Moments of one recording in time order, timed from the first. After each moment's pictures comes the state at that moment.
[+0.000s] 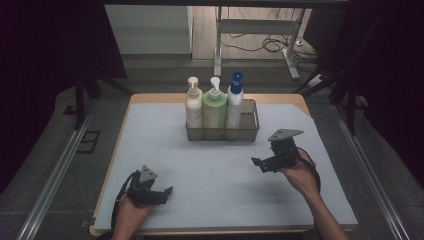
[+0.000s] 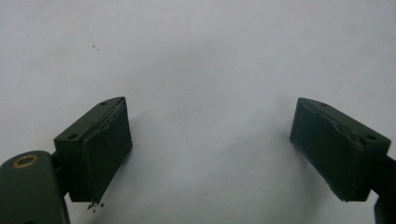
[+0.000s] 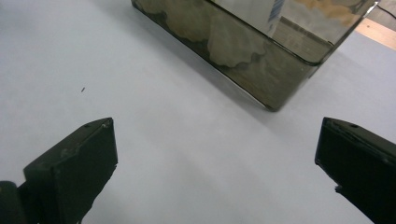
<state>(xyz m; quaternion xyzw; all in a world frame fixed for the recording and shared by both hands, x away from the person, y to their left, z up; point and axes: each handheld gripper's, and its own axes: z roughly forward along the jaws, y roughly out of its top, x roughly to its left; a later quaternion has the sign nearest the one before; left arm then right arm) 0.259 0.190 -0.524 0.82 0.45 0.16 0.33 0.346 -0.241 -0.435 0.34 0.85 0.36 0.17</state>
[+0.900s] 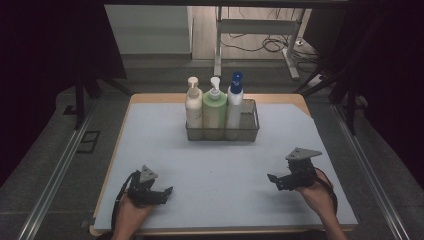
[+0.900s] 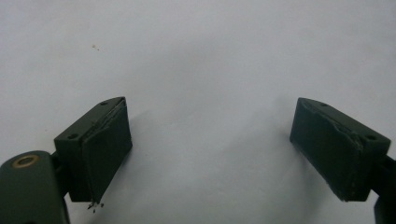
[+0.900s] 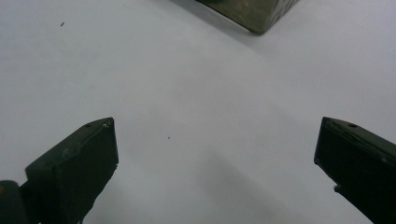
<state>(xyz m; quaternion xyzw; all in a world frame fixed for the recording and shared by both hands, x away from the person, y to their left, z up) 0.258 0.190 -0.524 0.81 0.45 0.16 0.33 0.307 -0.289 -0.470 0.37 0.84 0.35 0.18</state>
